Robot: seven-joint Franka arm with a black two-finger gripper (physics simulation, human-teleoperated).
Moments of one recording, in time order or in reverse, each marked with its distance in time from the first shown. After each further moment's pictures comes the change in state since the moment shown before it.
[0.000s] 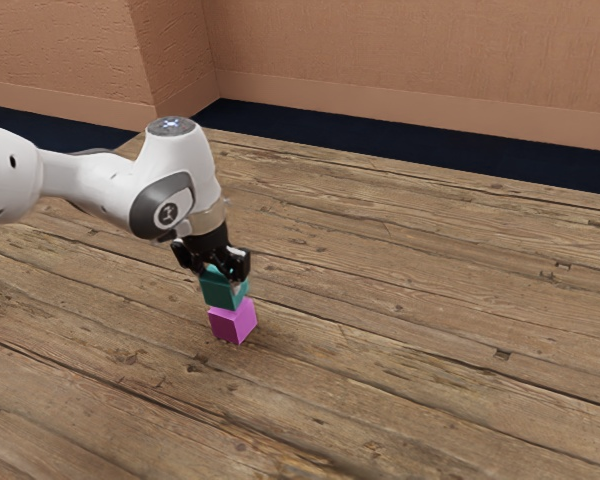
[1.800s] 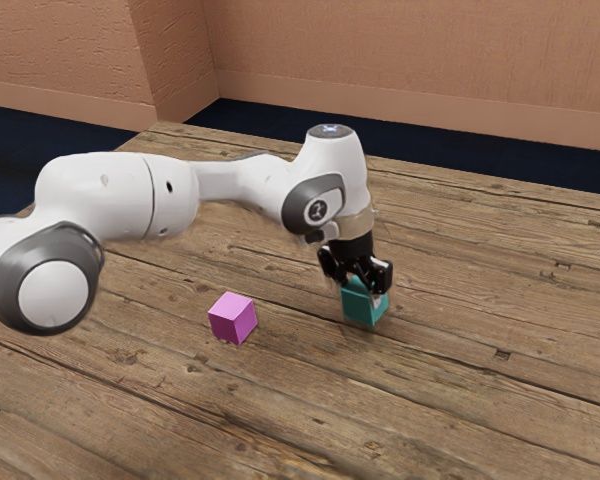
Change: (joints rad) arm -0.202 0.607 -0.134 0.789 0.041 -0.267 0.000
